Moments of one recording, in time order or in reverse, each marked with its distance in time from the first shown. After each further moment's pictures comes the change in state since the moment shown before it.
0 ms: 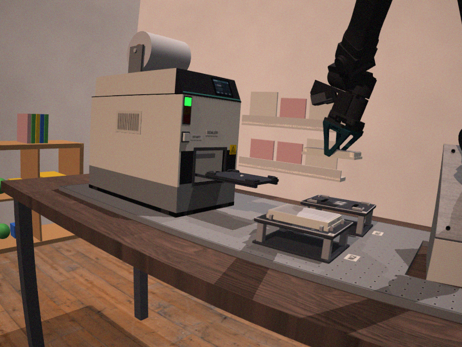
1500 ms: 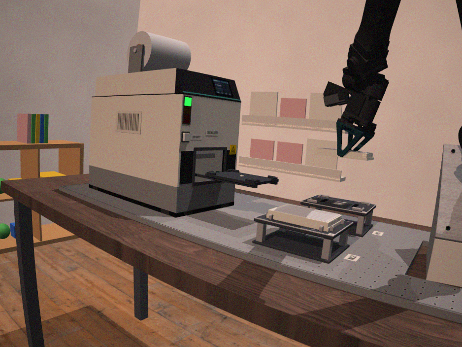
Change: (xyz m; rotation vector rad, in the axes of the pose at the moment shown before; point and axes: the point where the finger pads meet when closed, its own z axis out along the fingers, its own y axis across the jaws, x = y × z) arm 0.023 -0.024 -0.009 -0.001 -0.005 0.007
